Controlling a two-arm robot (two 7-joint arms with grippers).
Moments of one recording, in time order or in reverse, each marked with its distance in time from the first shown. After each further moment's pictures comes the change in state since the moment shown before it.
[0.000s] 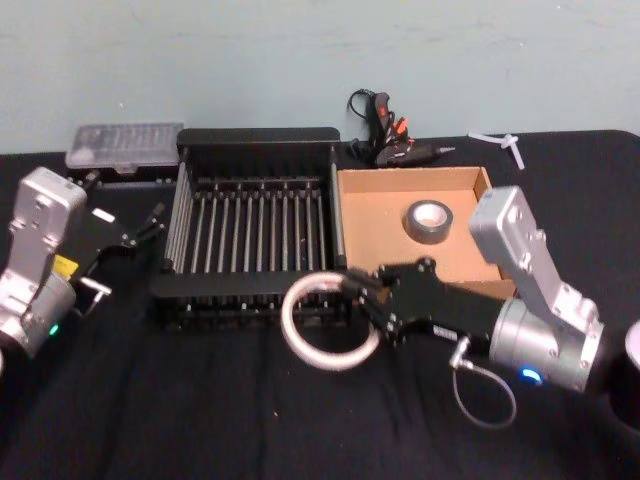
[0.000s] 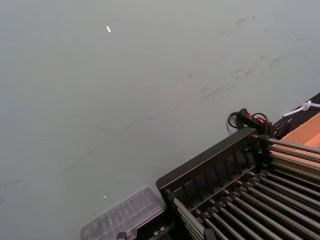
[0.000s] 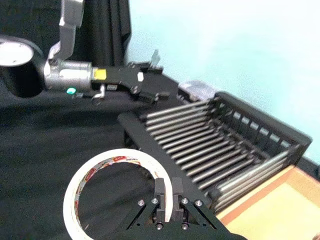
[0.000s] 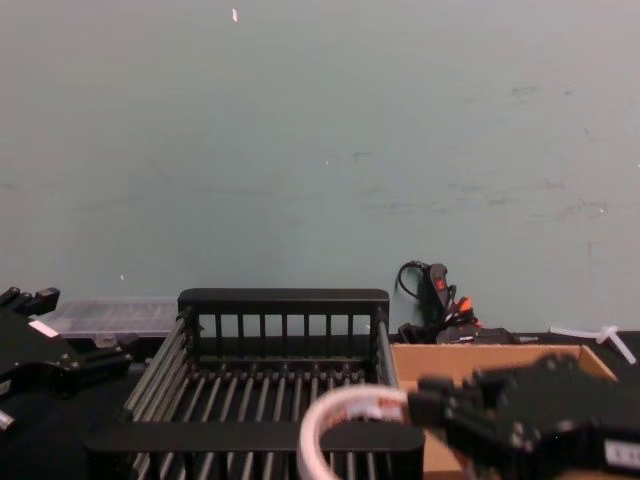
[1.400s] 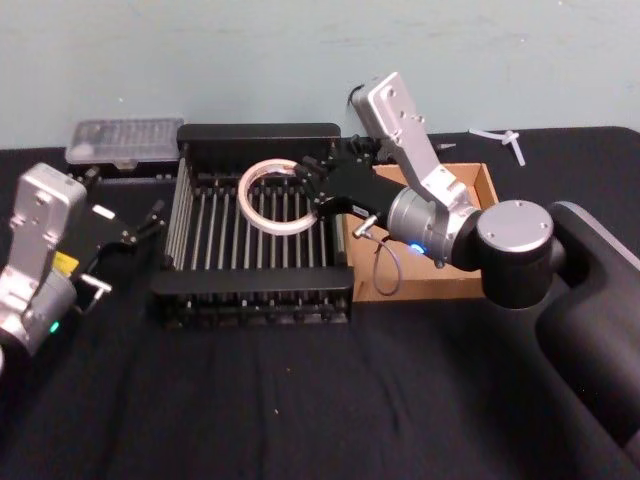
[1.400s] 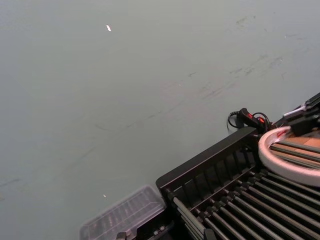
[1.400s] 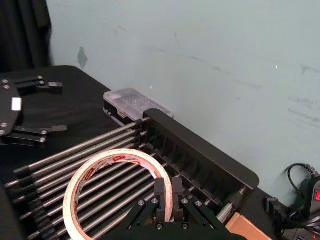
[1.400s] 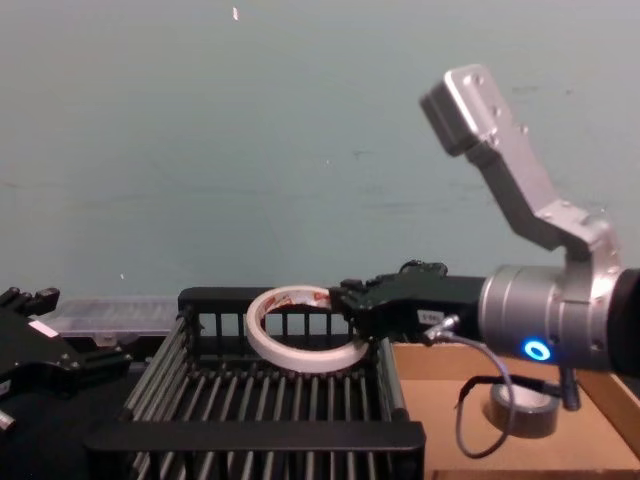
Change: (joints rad) left arm 0.000 0.000 0.000 0.000 0.000 0.000 0.000; right arm 0.398 -0.345 -0.072 0.501 -0.170 0.037 -0.160
